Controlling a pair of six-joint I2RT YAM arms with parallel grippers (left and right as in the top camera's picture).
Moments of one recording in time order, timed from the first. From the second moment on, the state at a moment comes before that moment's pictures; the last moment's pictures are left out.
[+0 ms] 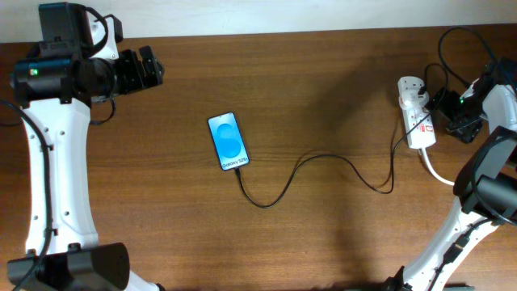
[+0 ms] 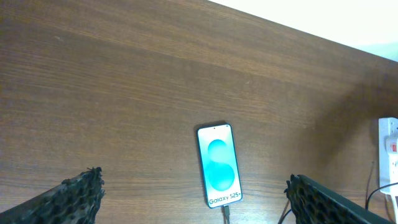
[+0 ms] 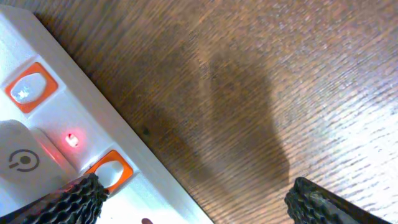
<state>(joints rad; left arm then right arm) 0.09 1.74 1.98 -1.19 0.25 -0.18 -0.51 2.29 1.81 -0.89 -0.18 0.28</state>
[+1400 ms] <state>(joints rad) 0.09 1.74 1.98 -1.19 0.25 -0.18 -0.47 1.21 1.83 -1.53 -0.44 -0.06</state>
